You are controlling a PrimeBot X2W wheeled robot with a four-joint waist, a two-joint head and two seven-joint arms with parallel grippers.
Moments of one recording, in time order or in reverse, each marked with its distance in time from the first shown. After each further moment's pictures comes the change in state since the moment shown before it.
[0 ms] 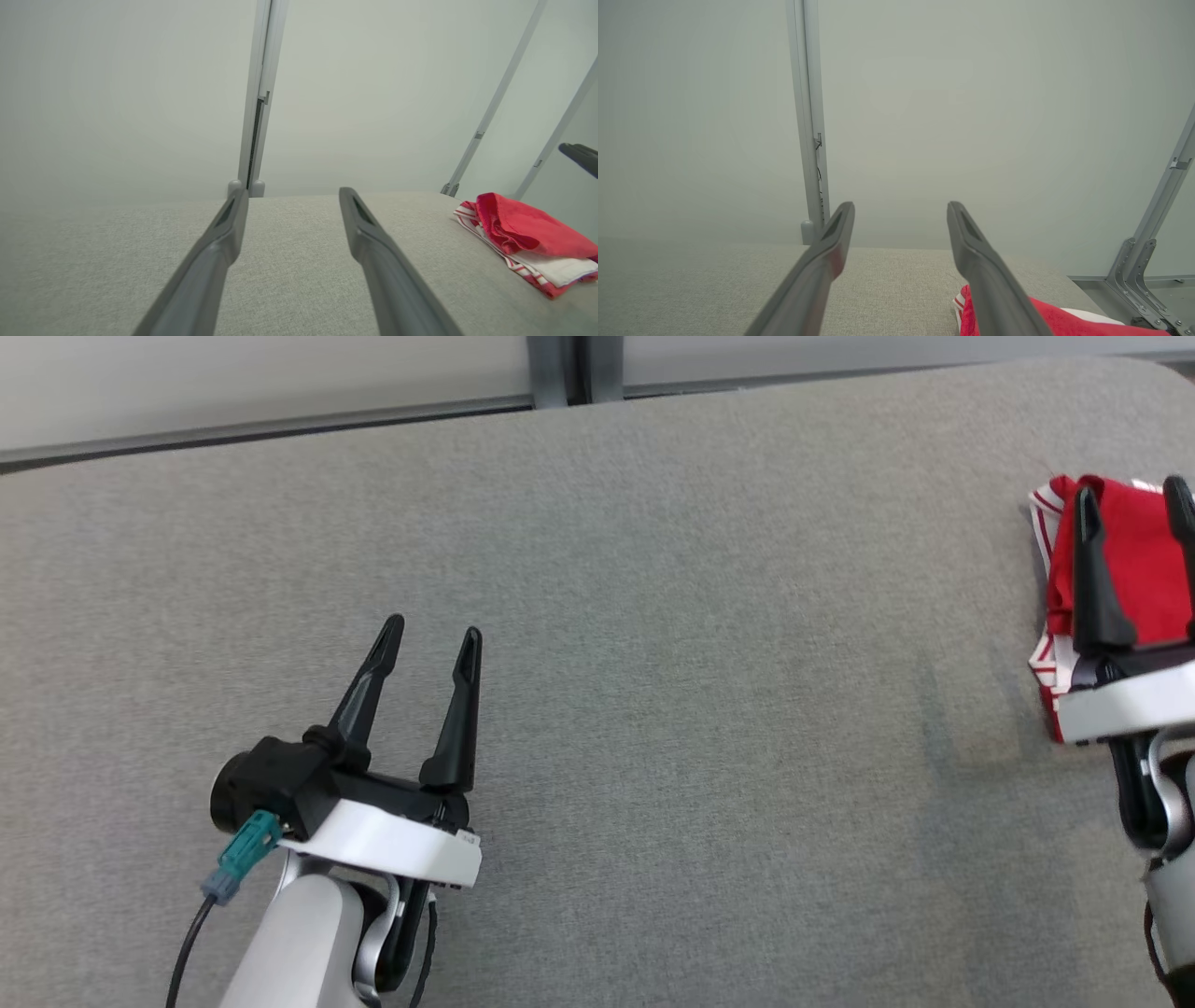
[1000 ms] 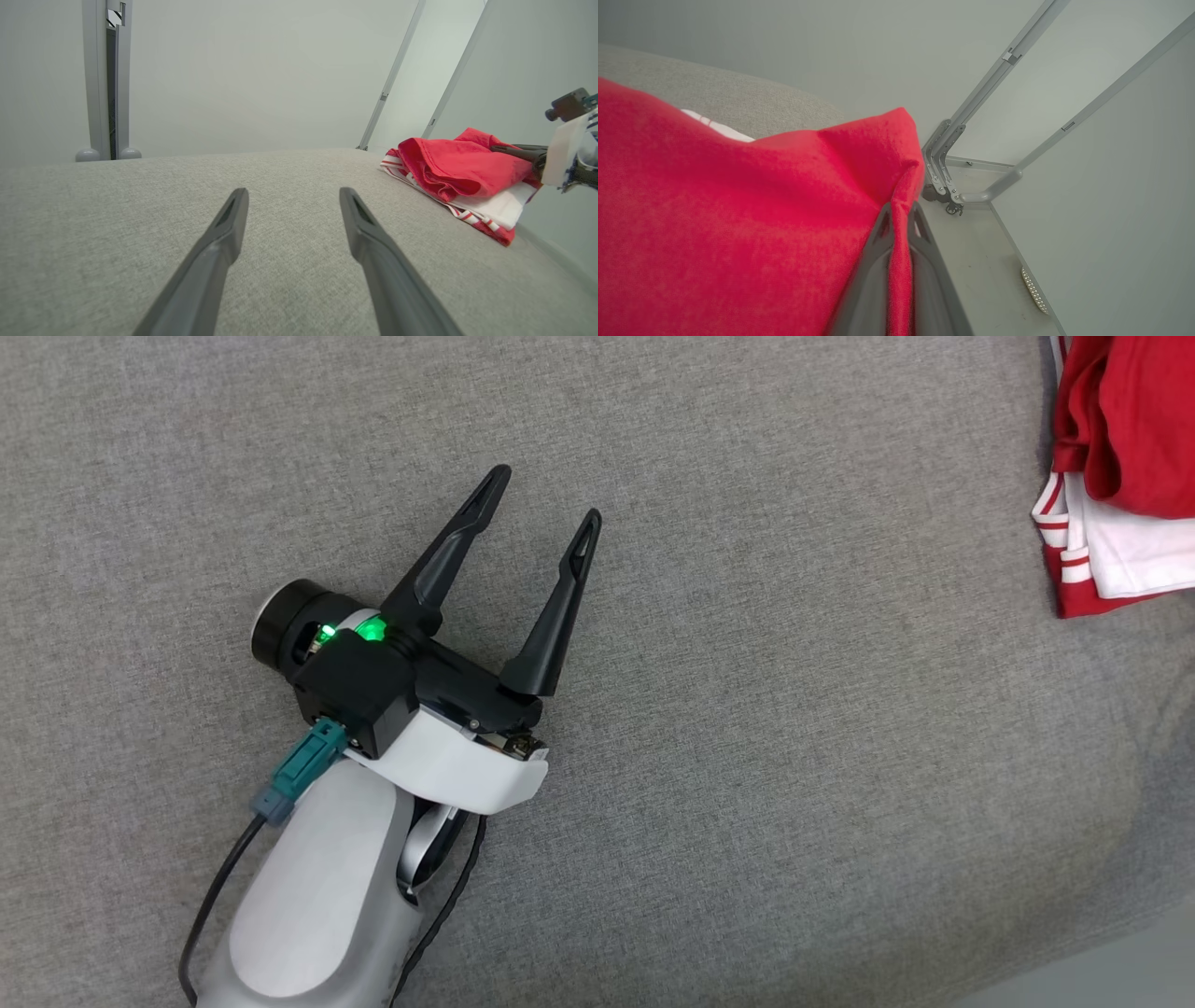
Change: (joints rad) left arm -0.200 0.014 -0.110 -0.055 0.105 -0.044 -0.004; right arm -0.390 -0.265 -0.054 0.568 -0.134 0.000 0.015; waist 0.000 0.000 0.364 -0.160
